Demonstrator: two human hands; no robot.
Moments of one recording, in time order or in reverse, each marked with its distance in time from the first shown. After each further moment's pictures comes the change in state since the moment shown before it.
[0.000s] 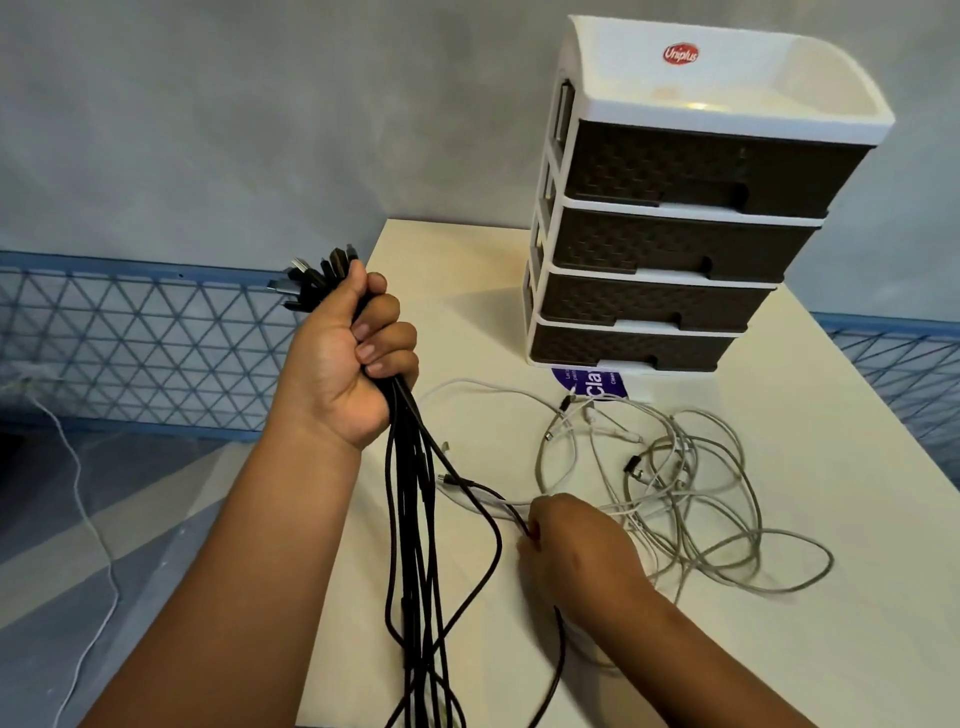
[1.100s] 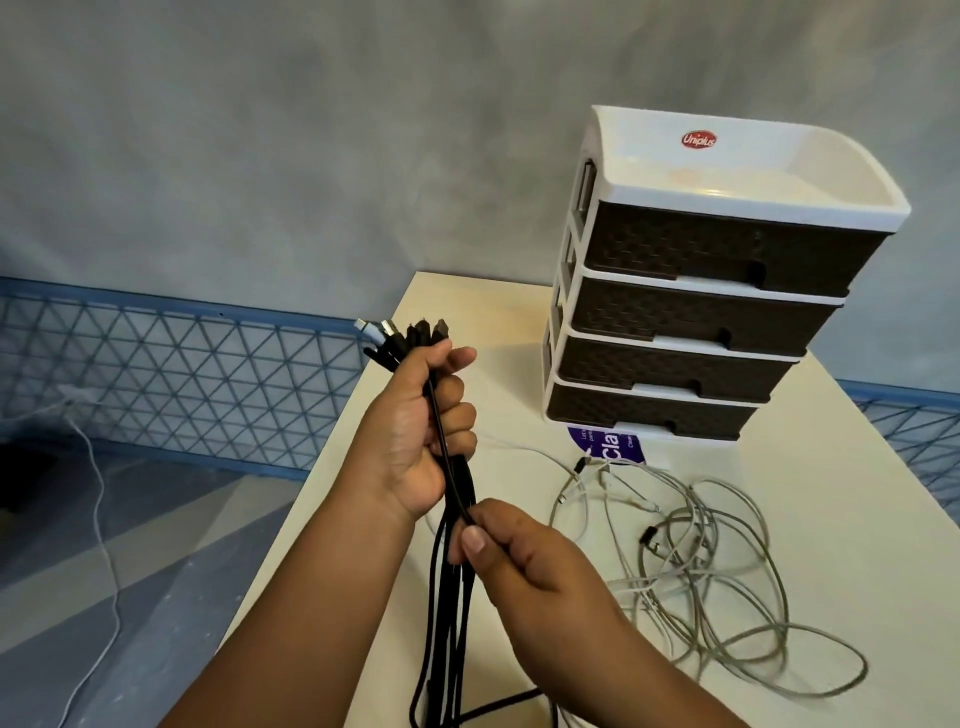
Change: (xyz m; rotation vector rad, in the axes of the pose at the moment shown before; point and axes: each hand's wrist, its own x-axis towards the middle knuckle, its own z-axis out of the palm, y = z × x) left_hand -0.003 -0.030 0.028 0.180 0.150 -0.003; right_hand -0.021 -0.051 -0.064 0.806 -0.009 -0.393
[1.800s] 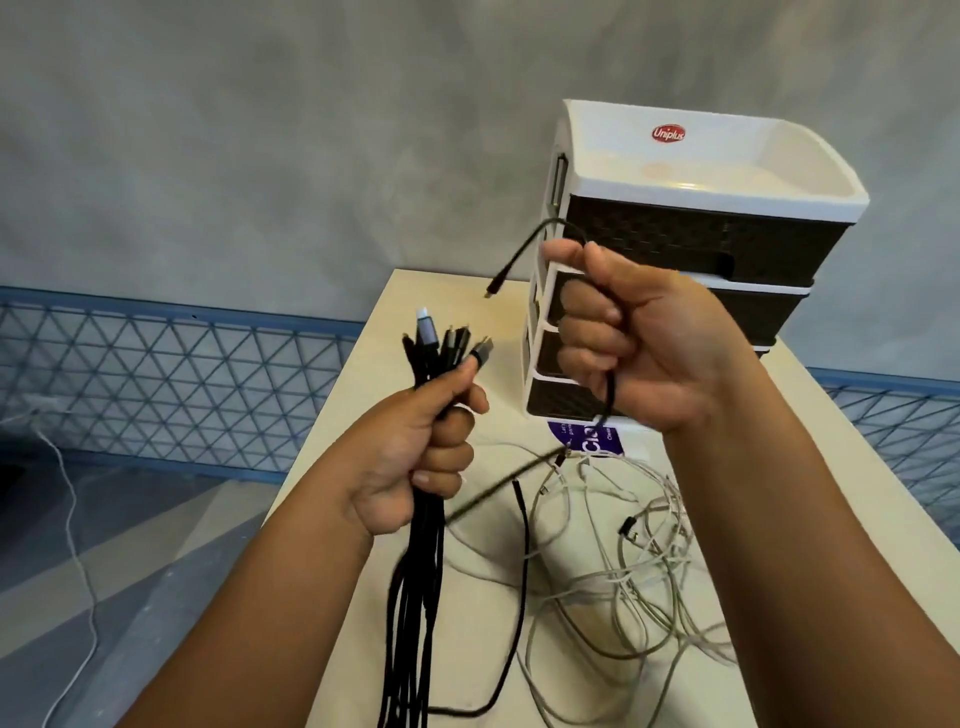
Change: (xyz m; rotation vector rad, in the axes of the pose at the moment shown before) left_hand -0.013 0.003 0.004 0.381 -0.165 -0.214; right_hand 0.080 -0.058 -0.127 1.024 -0.001 0.089
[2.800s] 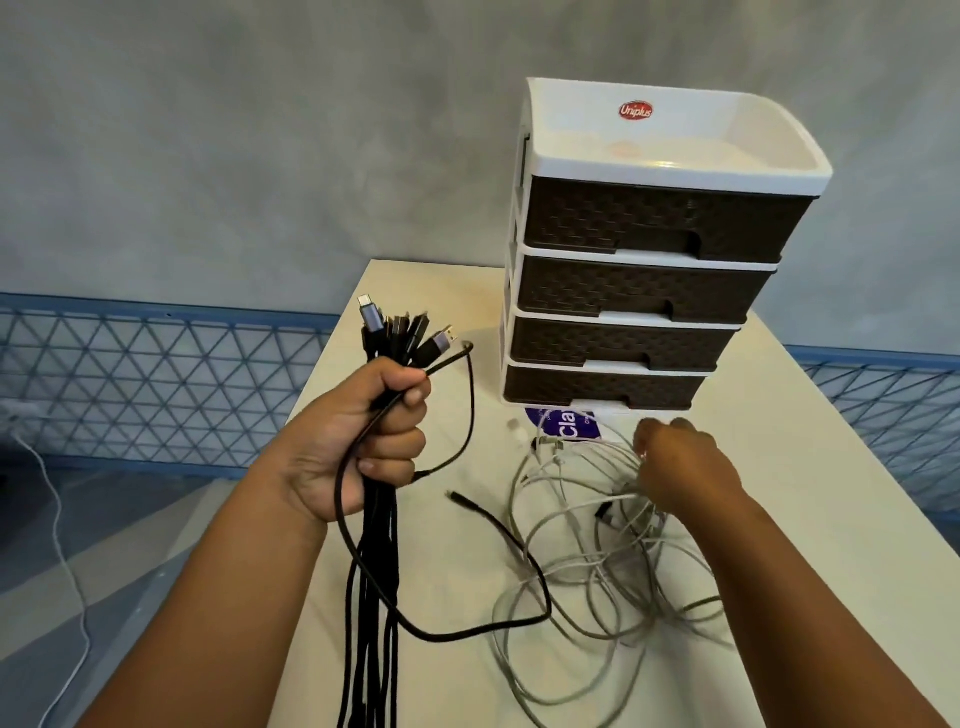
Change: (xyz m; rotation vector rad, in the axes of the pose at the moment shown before) left_hand 0.010 -0.001 -0.016 -0.096 -0.155 -0.059; right_hand -0.033 0.067 -0.154 -1.887 0.598 0.510
